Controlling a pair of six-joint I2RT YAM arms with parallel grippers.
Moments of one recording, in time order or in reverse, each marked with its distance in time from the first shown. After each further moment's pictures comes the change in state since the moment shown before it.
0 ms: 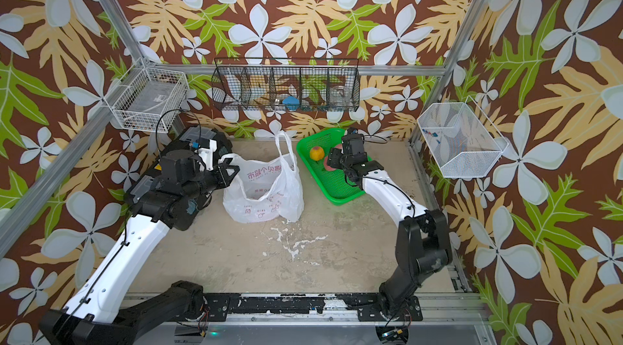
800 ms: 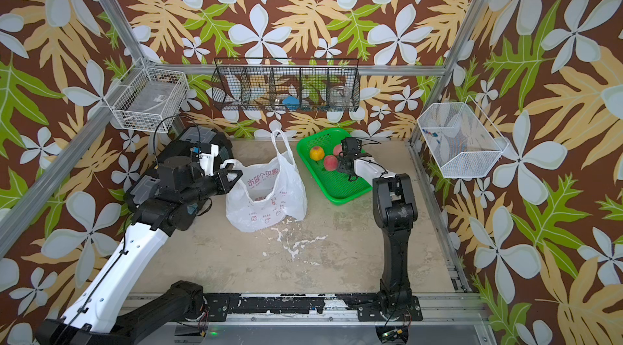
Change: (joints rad) left arm -0.001 -0.059 -0.082 0.056 0.079 -0.001; right arm -0.103 0.474 0.273 -0.134 0.161 0.005
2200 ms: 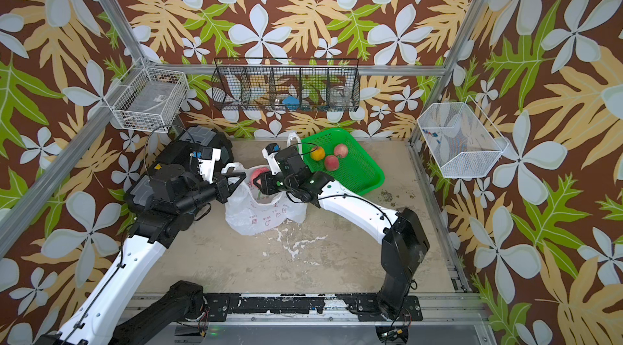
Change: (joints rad) left arm -0.003 -0.093 -0.114 0.167 0.149 0.145; right arm 0.634 -0.408 -0.074 0.113 -0.477 0.022
